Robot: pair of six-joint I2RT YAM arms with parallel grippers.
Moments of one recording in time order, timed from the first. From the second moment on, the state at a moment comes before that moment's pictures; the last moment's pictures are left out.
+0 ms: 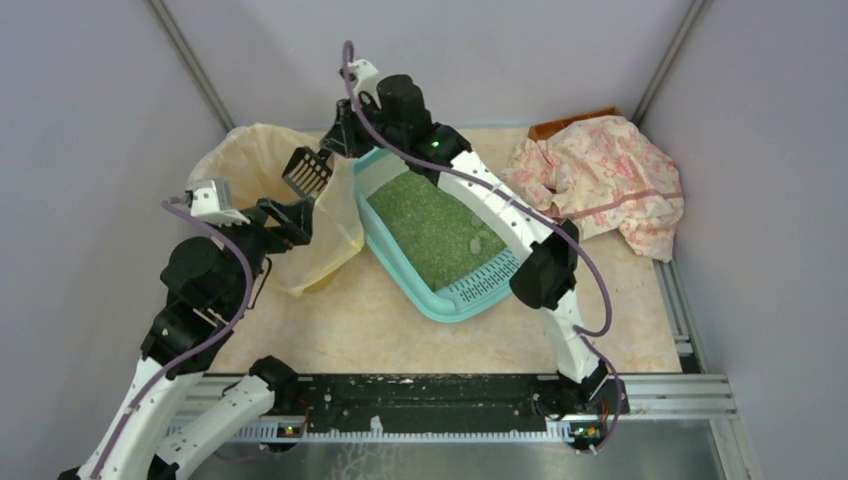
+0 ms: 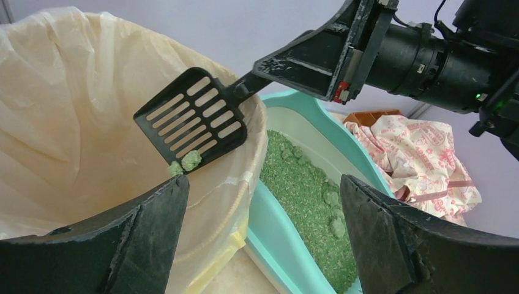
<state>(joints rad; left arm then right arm) -0.58 0.60 1.02 -0.39 -0.41 -0.37 0.77 2.16 2.36 -0.37 -0.37 0.34</state>
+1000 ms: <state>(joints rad) -0.58 0.61 0.99 -0.38 -0.38 -0.39 0.72 1.86 2.02 0.27 -0.47 0.49</state>
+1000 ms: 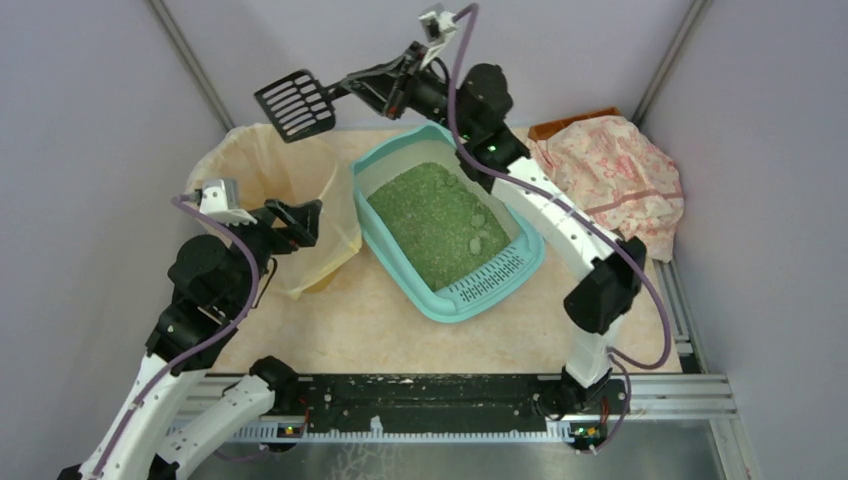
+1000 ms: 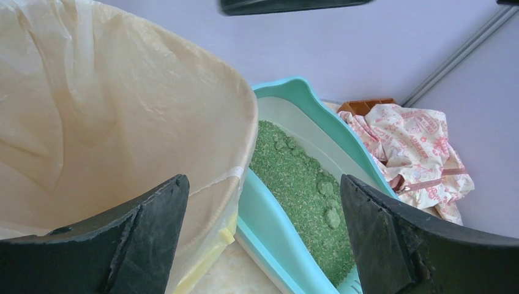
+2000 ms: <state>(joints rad) -0.58 0.60 0.92 -0.32 -0.22 -0.46 0.72 1.51 1.42 -0.33 0.36 -0.06</state>
